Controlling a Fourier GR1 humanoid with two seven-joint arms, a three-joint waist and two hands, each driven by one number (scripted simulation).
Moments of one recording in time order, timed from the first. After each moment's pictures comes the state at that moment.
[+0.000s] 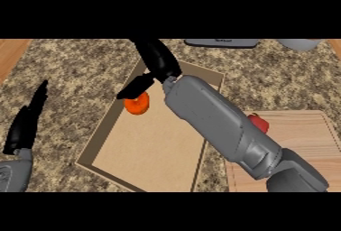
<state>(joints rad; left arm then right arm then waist) -0.17 0.33 0.16 -1.32 -0.26 0.07 0.07 -1.21 0.00 0.57 -0.69 -0.10 -0.32 -0.04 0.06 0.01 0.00</state>
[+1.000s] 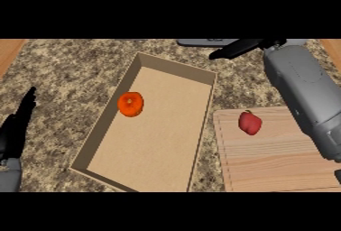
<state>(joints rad) -0.10 0.34 0.20 -1.38 -0.25 0.06 0.08 -1.11 -0.36 0.22 -0.55 -0.25 0.05 -0.30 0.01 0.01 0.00</state>
